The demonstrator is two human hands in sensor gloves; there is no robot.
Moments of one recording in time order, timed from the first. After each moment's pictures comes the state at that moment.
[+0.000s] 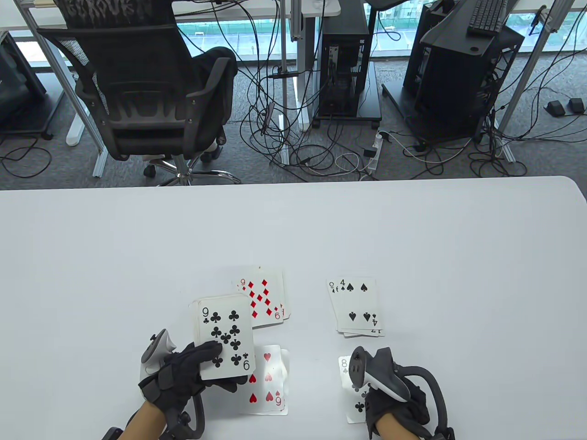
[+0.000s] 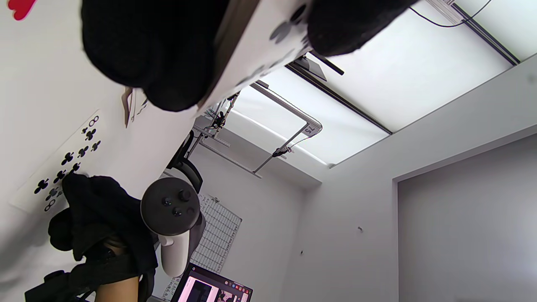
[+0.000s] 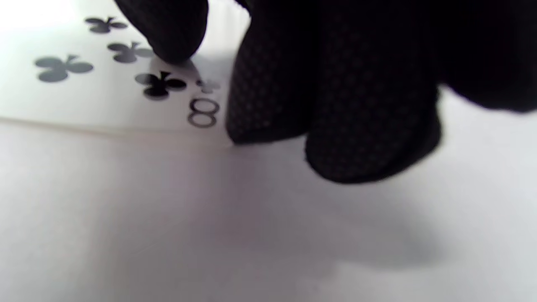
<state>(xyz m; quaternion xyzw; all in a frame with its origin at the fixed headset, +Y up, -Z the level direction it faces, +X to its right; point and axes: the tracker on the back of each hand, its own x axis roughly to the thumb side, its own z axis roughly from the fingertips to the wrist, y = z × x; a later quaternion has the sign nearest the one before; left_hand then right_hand) -0.240 -0.789 -0.260 -0.31 -0.19 0.80 0.47 0.126 -0.767 -0.227 0.05 -0.28 -0.95 0.12</state>
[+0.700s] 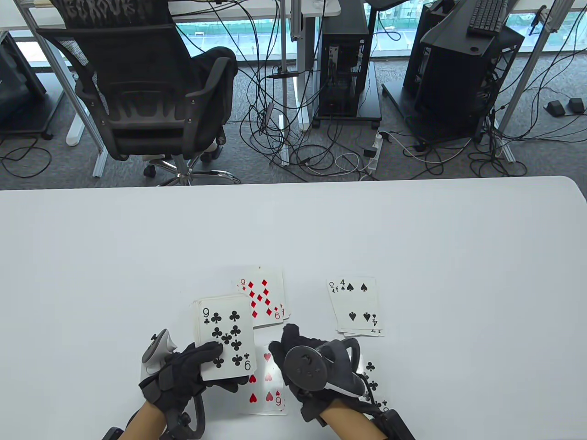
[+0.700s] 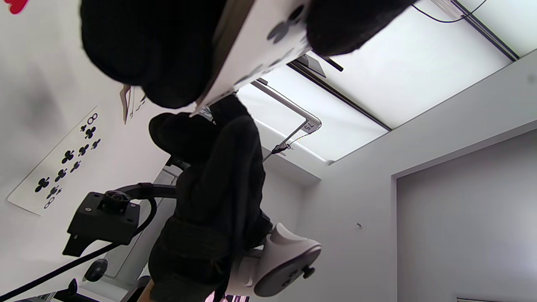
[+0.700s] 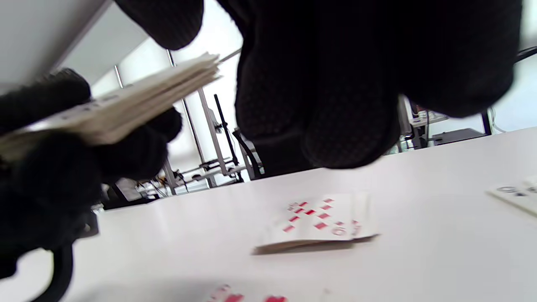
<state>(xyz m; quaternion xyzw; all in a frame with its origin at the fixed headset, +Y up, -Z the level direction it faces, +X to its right) -0.239 -0.789 -0.260 -0.31 -0.20 0.80 0.47 0.003 -0.682 -0.236 -0.25 0.07 -0.94 -0.24</state>
